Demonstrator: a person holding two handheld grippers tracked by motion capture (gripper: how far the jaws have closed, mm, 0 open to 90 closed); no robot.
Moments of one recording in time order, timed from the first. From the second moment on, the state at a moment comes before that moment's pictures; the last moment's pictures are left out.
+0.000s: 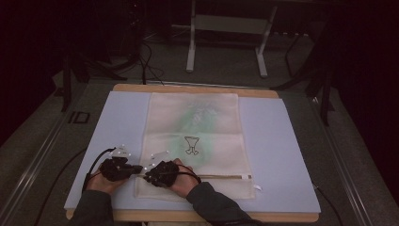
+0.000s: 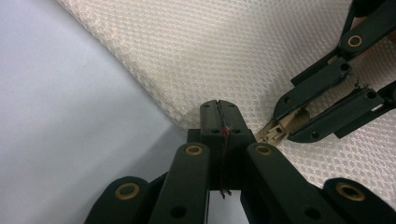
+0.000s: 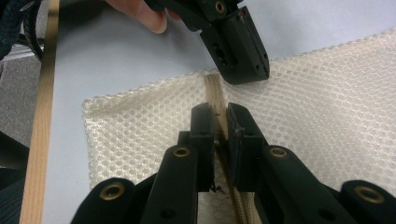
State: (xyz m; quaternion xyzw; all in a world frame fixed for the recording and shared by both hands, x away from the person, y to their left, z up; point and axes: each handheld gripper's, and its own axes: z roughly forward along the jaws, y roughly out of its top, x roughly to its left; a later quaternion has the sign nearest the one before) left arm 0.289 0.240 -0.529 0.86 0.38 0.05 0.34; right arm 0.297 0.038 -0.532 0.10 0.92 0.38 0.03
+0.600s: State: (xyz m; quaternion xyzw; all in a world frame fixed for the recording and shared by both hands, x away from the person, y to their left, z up) left arm 0.288 0.239 -0.529 0.86 0.38 0.06 0.34; right arm 0.295 0.030 -0.530 0.10 0.92 0.37 0.03
